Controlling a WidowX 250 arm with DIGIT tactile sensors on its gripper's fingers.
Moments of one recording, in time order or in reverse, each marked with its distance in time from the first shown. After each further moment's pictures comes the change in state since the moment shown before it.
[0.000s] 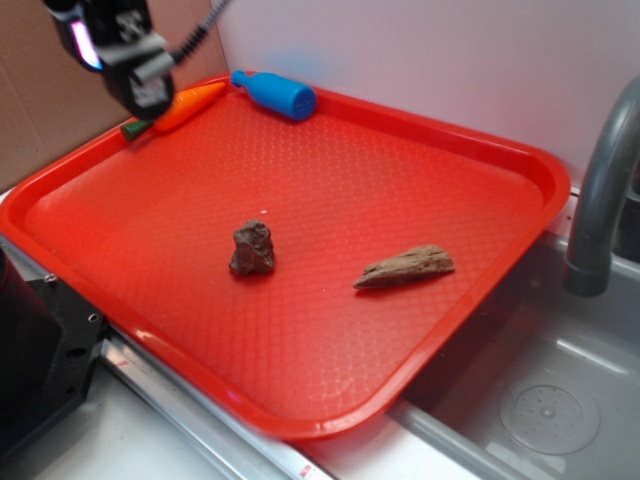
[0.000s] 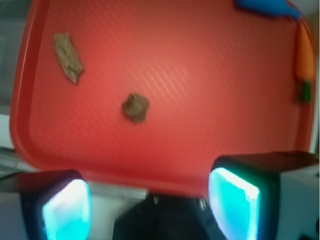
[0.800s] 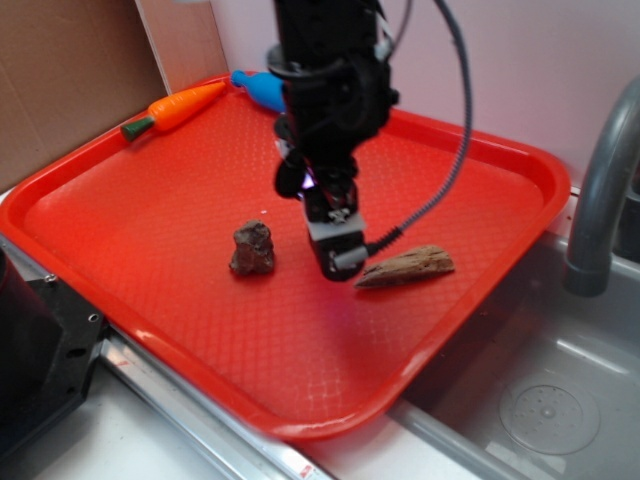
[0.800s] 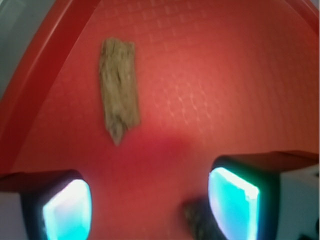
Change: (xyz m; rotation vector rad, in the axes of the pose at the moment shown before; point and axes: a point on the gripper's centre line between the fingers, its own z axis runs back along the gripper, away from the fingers) arm 0.068 -0.047 -0.085 0.030 -0.001 -0.289
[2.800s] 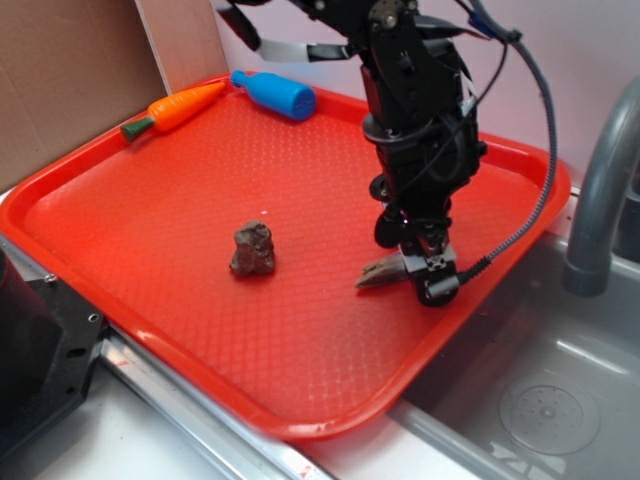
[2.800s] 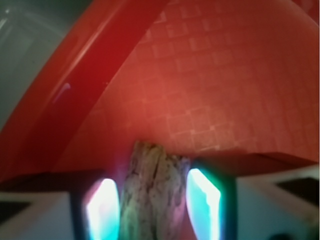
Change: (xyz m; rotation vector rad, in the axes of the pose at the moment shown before) arm 0.050 -0.016 -0.042 -0.081 -0.141 -0.072
